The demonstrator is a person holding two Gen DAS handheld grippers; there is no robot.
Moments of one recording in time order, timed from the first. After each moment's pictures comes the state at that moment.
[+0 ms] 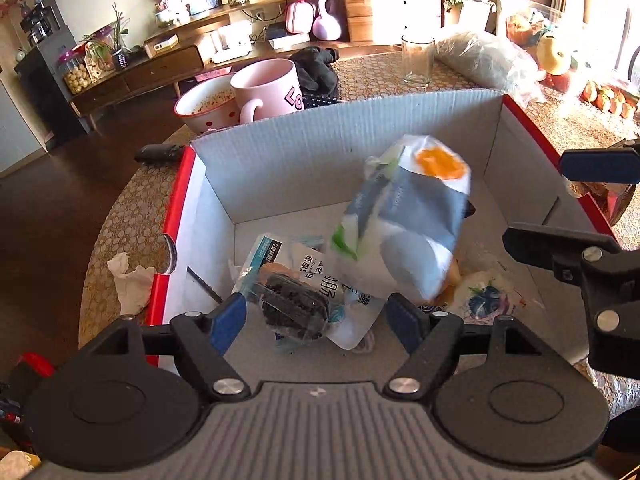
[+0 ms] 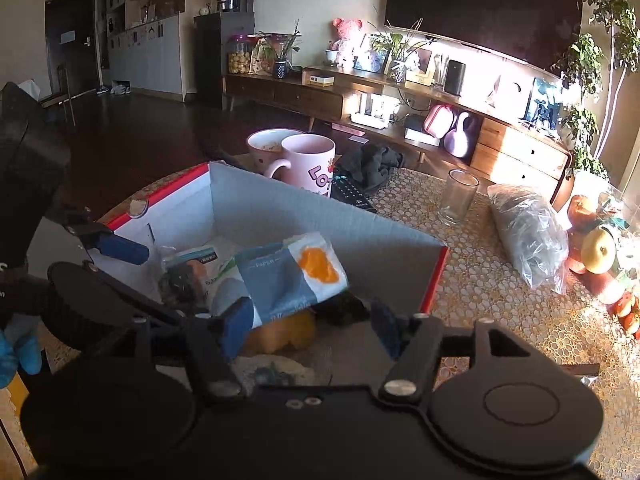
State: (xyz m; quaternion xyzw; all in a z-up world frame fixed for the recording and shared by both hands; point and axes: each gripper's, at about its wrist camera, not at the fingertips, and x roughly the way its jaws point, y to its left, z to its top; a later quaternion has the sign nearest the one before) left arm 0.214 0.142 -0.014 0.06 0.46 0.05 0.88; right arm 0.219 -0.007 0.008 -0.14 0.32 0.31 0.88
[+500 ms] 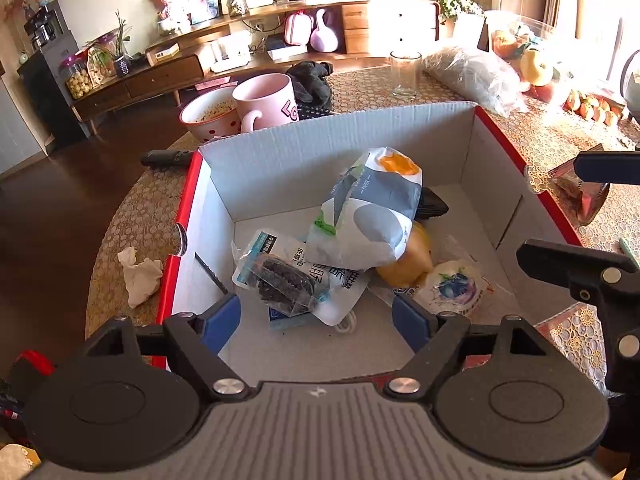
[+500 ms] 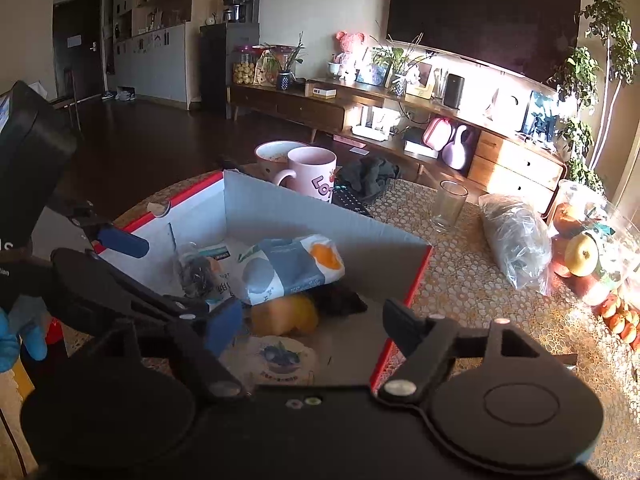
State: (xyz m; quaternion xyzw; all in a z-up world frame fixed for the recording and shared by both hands) left arm 0.183 0.132 0.006 0.06 0.44 0.05 0.89; right arm 0.187 -0.028 0.027 -0.14 0.30 0.32 0.89
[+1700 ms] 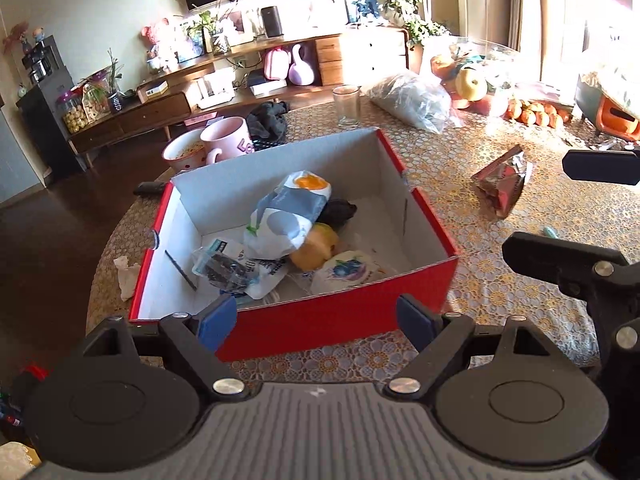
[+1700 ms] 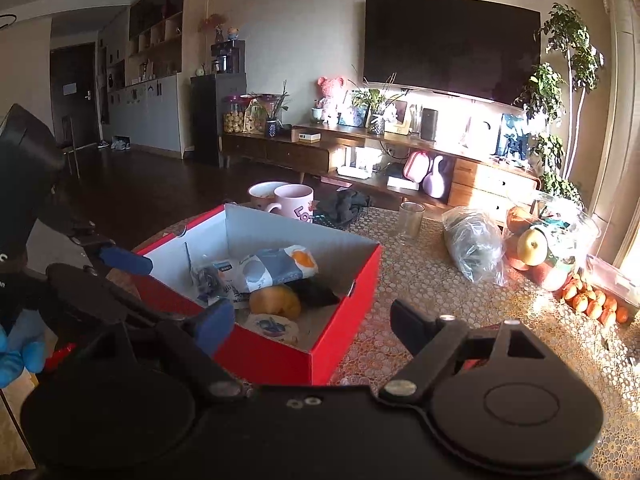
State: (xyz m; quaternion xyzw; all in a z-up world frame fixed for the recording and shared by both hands) left arm 0.110 0.050 0.045 0.08 0.40 0.03 0.91; right arm 0.115 -0.117 0.056 -0.08 0.24 0.31 0.92
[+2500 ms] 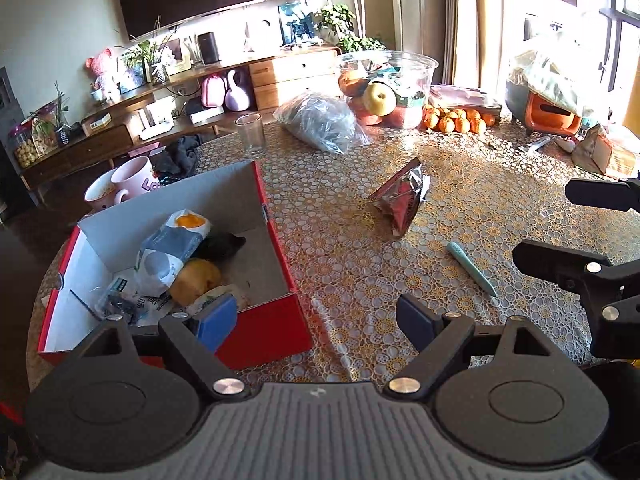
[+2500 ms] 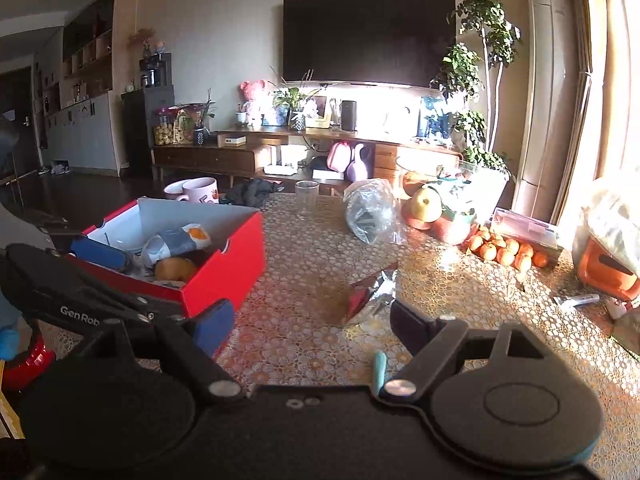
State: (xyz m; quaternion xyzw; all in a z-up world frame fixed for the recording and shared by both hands) left arm 0.116 -0.048 0.038 0.09 0.37 -0.05 0.92; right arm 0.104 -0.232 0.034 -0.05 0.25 0.21 0.94
